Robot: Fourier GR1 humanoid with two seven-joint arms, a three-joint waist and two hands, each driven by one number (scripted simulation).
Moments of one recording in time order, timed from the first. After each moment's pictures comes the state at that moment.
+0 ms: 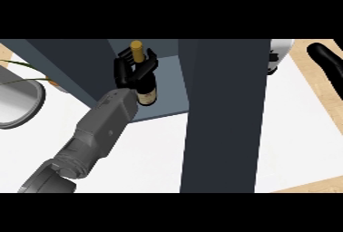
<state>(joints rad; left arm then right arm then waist) -1.08 0.06 -0.16 -0.16 0.75 0.48 -0.74 -0.60 -0.13 -0.06 -2.37 -0.30 0.00 0.87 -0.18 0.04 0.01</state>
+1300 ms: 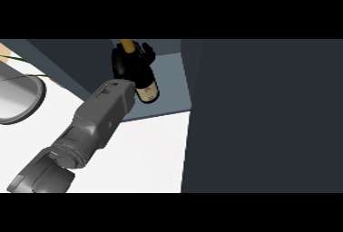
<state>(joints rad) -1.19 0.08 -0.24 -0.03 0.66 0.65 -0.62 -0.56 -0.15 -0.09 -2.37 -0.31 0.04 0.84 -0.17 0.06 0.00</state>
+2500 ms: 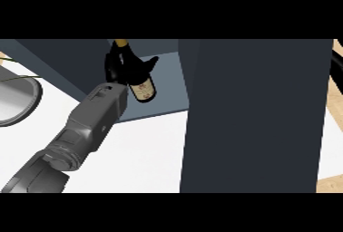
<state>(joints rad) -1.15 0.11 -0.29 -0.03 0.59 0.70 -0.51 -0.57 -0.15 -0.08 -2.37 -0.31 0.05 0.83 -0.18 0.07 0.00</state>
